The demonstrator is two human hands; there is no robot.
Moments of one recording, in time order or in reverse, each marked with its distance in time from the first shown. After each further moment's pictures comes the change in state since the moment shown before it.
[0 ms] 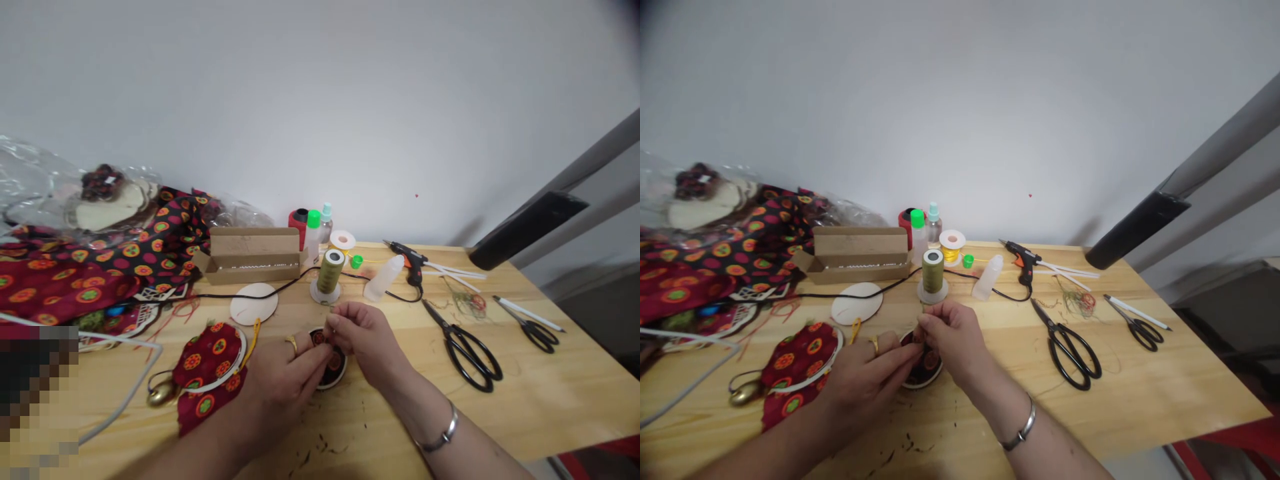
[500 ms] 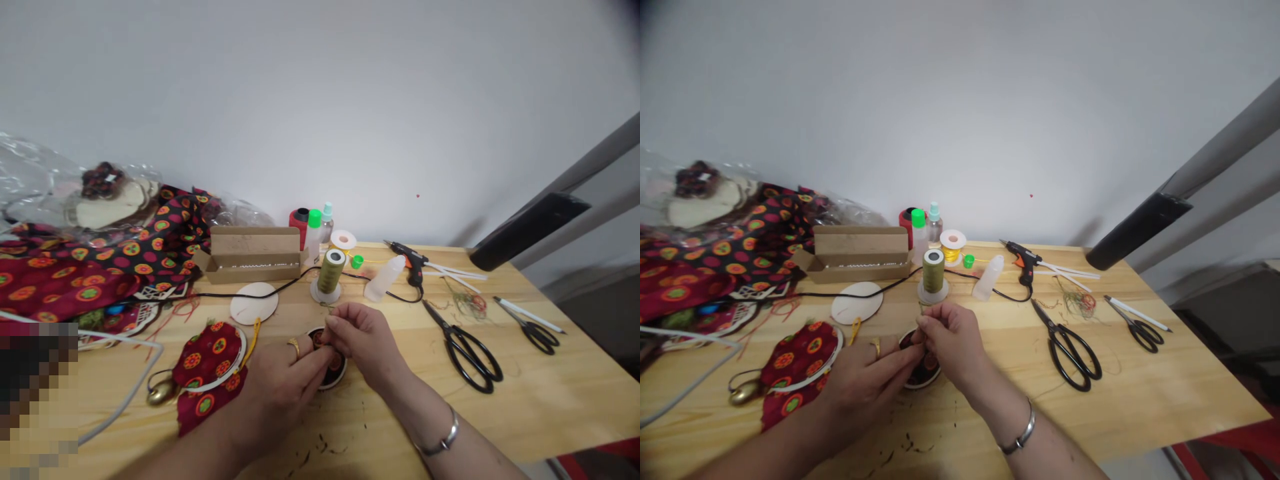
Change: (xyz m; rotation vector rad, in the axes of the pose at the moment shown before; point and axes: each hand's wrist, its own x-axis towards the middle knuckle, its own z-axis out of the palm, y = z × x) left_hand -0.003 -0.002 0.001 -0.019 -0.103 0.020; right_hand 0.000 0.004 0.001 -0.052 0.029 0.007
